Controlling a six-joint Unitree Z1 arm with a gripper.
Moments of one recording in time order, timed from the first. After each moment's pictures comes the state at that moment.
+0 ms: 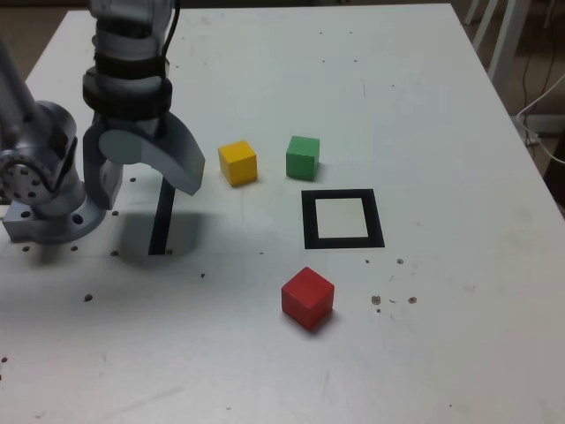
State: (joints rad) arm 0.02 1.47 -0.76 1.10 -0.08 0.02
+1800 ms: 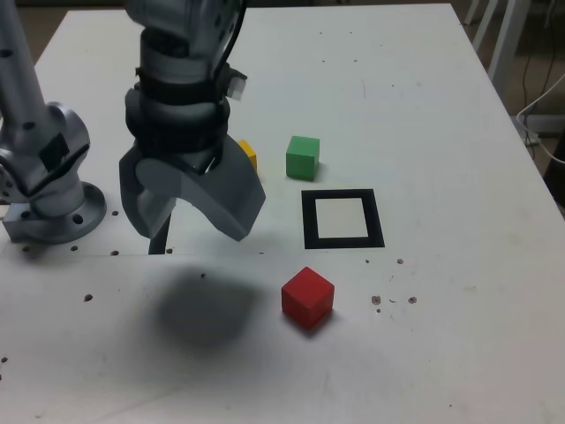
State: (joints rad) arm -0.45 1.68 -1.14 1.22 -0.06 -0.15
